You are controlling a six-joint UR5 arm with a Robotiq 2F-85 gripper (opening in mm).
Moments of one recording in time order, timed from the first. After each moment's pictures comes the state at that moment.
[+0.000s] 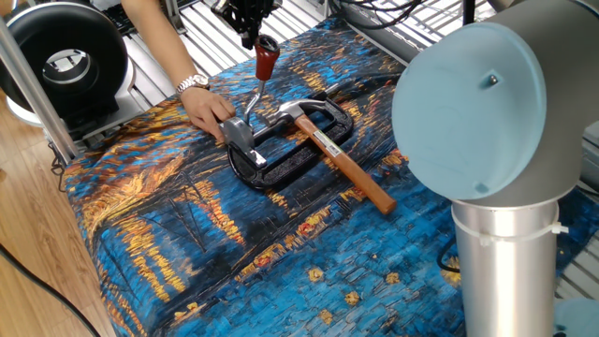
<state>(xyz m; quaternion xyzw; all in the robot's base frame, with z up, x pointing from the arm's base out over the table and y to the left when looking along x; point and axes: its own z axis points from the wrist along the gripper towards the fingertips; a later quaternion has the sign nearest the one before) 0.655 0.047 0.233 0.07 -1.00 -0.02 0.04</state>
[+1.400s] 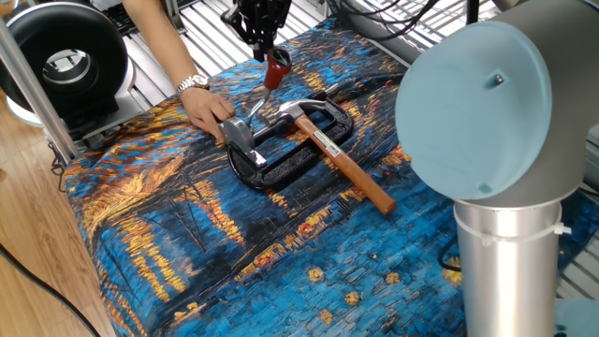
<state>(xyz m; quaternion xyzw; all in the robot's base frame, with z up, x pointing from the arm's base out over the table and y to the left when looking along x) 0.615 0.046 0.224 0.03 -0.99 -0.02 0.10</state>
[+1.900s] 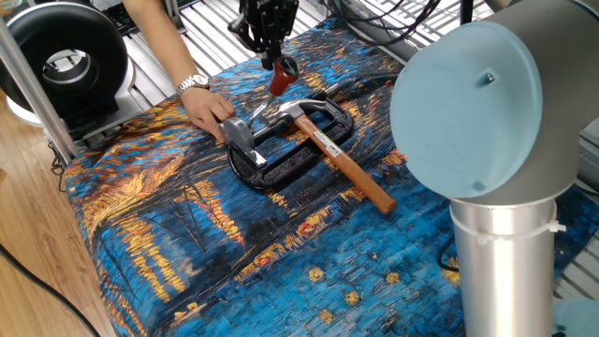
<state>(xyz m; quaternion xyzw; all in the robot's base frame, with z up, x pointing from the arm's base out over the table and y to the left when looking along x) 0.602 0.044 0.215 0.03 -0.99 -0.02 0.12</state>
